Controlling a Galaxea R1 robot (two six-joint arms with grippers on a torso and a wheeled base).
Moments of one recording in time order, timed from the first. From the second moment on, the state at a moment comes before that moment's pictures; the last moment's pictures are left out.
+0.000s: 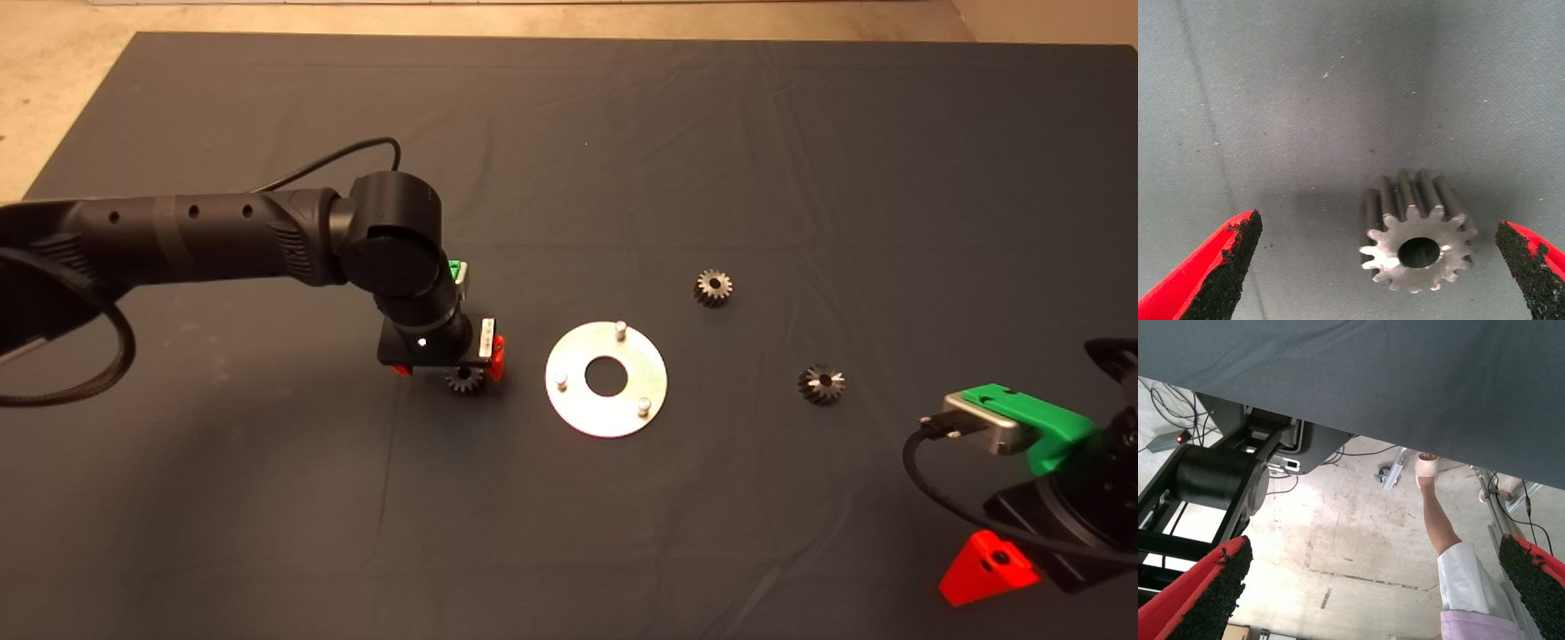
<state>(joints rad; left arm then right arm) -0.31 2.56 -1.10 0.40 1.52 -1.47 0.53 2.12 -0.42 0.22 -1.53 1.49</state>
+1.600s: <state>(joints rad) -0.28 2.57 -1.12 0.40 1.49 -1.44 0.52 2.12 -0.42 0.22 -1.53 1.49</state>
